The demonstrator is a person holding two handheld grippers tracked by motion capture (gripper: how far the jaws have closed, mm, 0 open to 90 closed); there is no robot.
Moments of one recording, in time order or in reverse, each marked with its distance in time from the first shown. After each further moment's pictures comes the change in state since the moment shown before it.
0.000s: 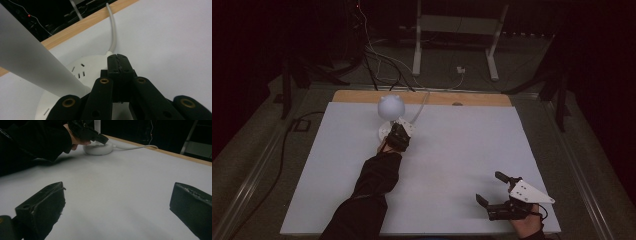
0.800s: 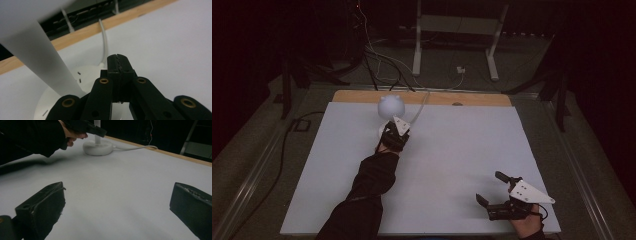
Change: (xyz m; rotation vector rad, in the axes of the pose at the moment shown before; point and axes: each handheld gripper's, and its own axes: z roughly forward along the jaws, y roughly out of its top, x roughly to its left) left arm 0.010 0.004 -0.022 -0.085 -0.088 -0.099; right arm 0.000 0.000 0.000 -0.004 -0.002 0.001
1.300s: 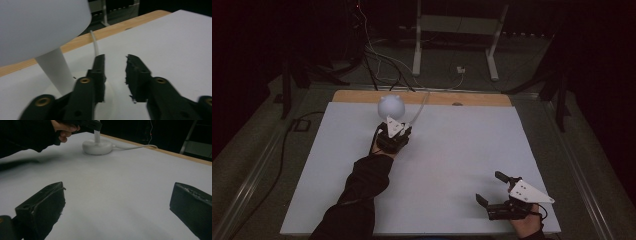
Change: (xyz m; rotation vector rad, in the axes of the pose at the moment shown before) left arm 0.013 0.001 -0.025 -0.088 -0.096 -0.062; right arm 0.000 0.000 0.001 0.004 -0.002 0.001
